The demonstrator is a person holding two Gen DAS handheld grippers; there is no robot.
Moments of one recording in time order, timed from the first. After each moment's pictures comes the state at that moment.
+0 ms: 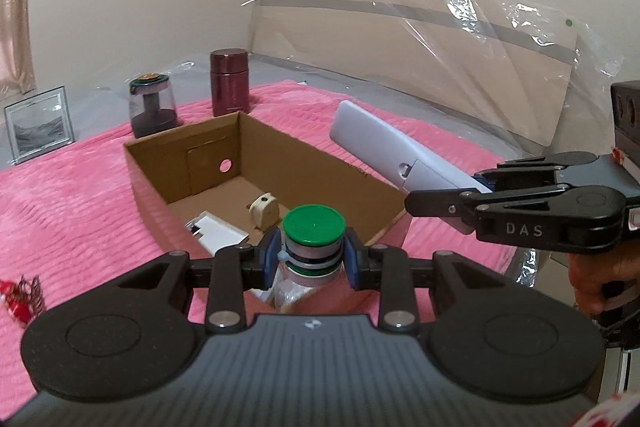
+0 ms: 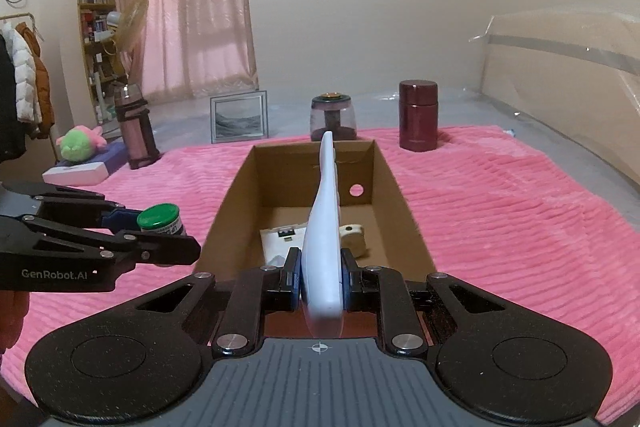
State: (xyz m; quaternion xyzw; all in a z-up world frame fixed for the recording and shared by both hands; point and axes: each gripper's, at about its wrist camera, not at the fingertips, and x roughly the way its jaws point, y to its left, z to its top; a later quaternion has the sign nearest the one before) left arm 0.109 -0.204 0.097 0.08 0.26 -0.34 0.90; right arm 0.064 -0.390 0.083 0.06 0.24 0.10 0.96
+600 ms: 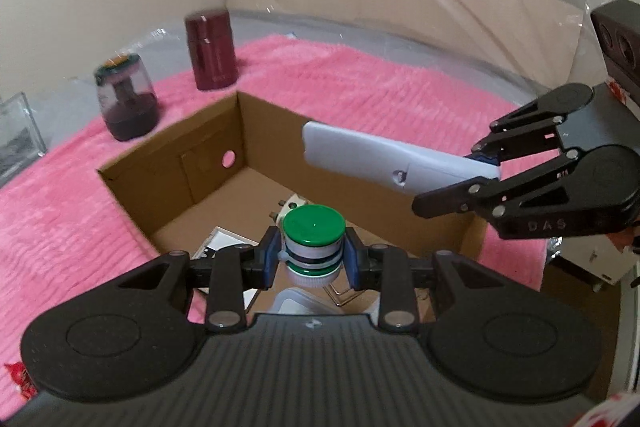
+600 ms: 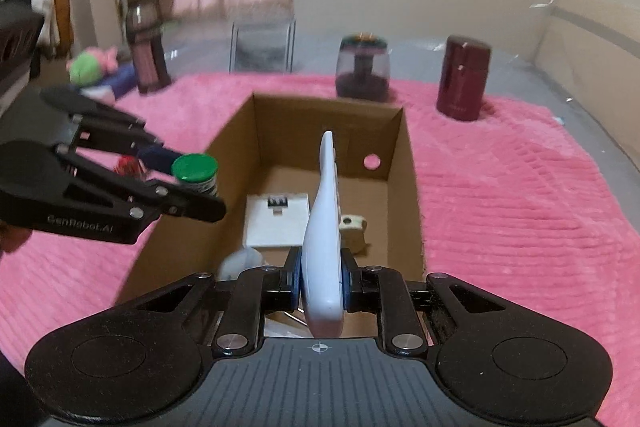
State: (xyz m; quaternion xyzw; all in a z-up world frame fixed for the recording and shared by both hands) left arm 0.233 -0.239 0.085 0.16 0.33 -0.37 0.86; right arm 0.176 -0.404 0.075 -0.02 0.35 0.17 0.92
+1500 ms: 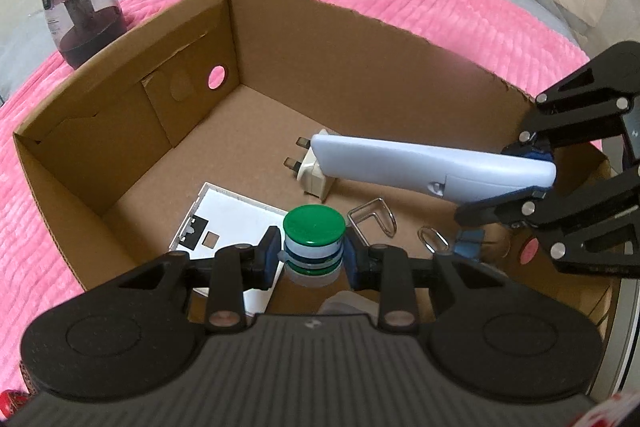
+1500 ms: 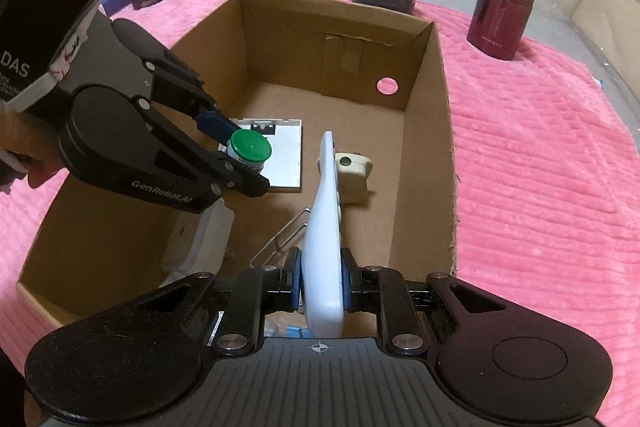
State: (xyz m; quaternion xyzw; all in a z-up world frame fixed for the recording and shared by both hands) left arm 0.325 -0.283 0.008 0.22 0.45 -0.36 0.79; right arm 0.242 -0.401 0.016 -0.07 0.46 0.19 0.87
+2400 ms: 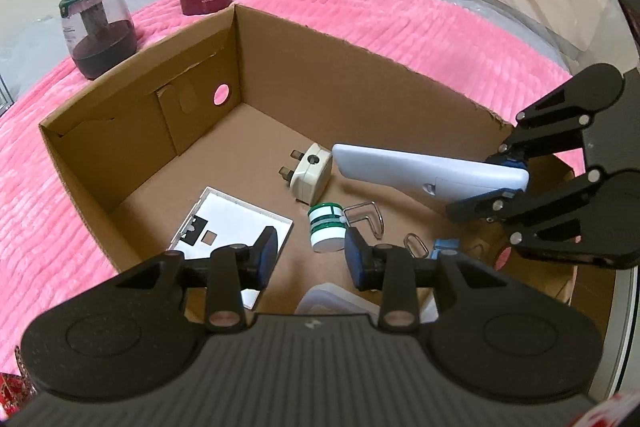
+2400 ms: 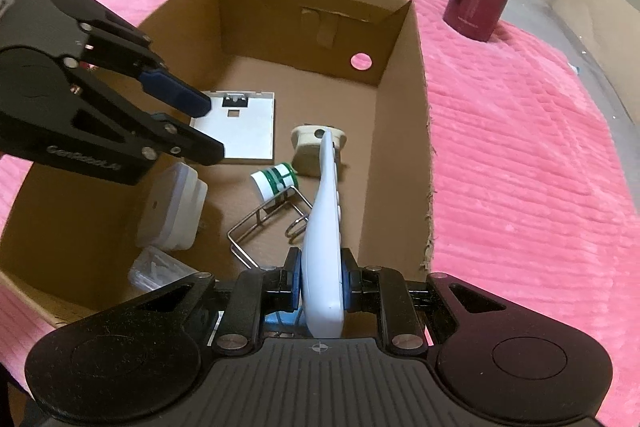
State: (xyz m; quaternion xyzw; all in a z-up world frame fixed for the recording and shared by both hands) left arm 0.304 -0.266 0.028 0.18 0.42 -0.36 0.81; right arm 0.243 -0.397 0.012 -0.10 0.48 0.14 0.86
